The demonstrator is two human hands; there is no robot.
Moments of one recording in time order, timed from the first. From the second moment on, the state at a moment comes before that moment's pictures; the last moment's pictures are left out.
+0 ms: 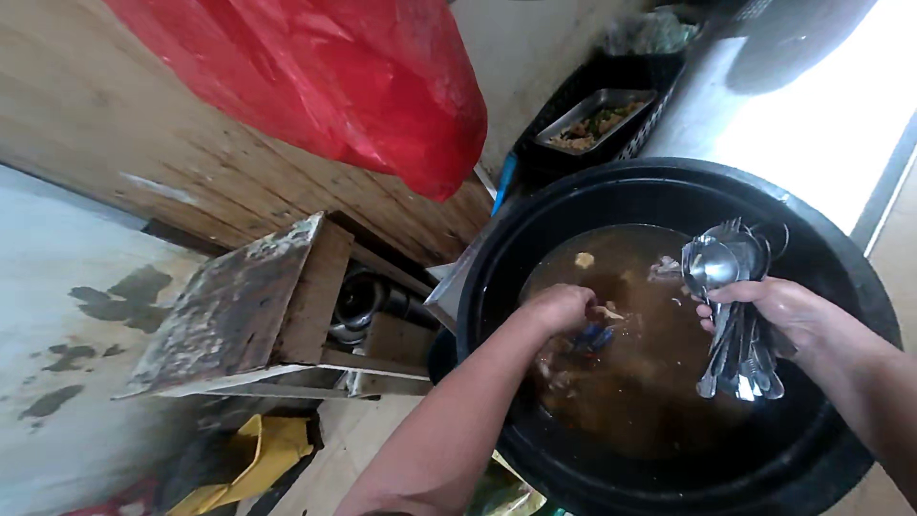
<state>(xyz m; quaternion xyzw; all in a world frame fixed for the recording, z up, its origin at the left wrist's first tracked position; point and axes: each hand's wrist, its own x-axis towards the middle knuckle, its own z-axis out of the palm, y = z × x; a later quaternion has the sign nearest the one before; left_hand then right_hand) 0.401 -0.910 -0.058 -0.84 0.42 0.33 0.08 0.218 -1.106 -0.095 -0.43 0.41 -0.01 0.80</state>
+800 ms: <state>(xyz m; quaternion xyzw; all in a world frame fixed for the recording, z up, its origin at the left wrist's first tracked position) 0.379 -0.923 -0.025 -0.78 0.60 0.16 -0.13 0.222 -1.108 -0.091 -0.44 0.43 0.00 0.79</state>
